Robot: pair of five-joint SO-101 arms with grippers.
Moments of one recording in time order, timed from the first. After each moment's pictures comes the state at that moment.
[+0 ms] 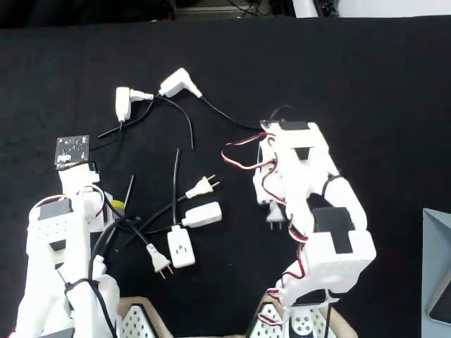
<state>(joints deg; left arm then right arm) -21.3 -40.8 68.2 49.8 -10.1 -4.3 12.2 24.4 79.7 1.4</state>
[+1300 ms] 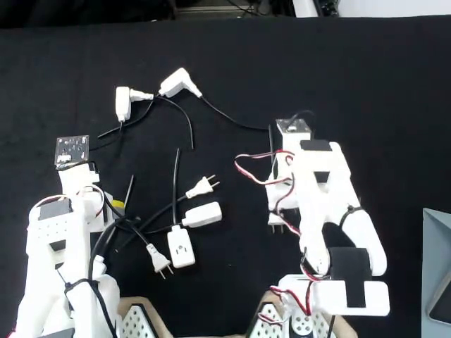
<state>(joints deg) -21.3 -40.8 68.2 49.8 -10.1 0.3 -5.6 39.7 70.6 4.4</state>
